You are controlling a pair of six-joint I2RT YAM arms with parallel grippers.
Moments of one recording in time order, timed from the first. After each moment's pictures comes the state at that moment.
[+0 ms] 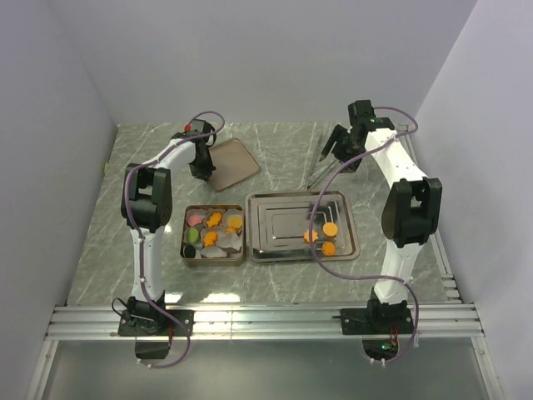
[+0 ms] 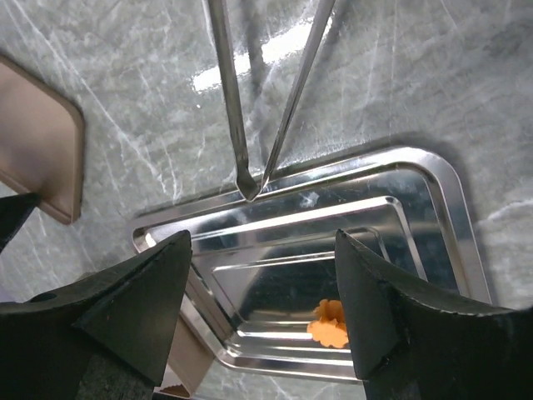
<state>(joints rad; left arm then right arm) -0.21 2.24 1.78 -0.69 -0.15 -0.49 0.11 1.98 1.79 -0.90 -0.15 0.63</state>
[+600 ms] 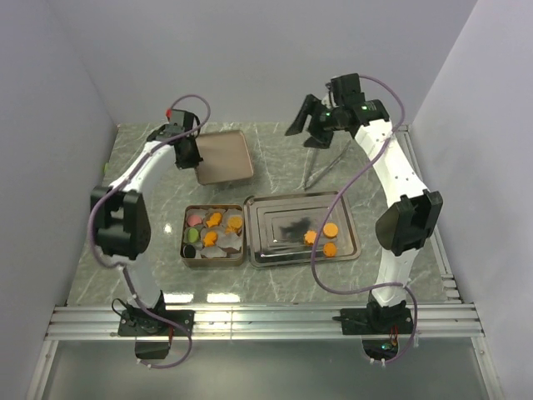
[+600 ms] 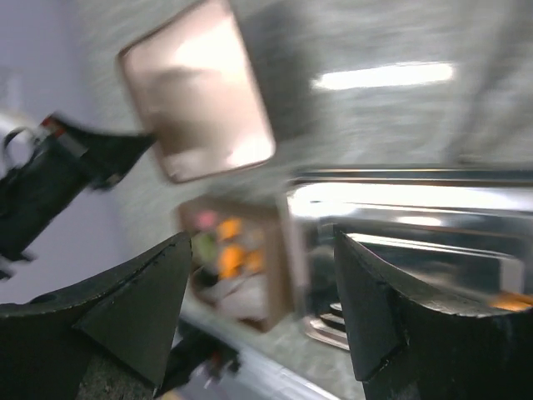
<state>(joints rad) -0.19 1.89 1.58 -0.65 -0.15 -0.45 0.26 1.92 2.05 -0.94 -0.34 0.64</state>
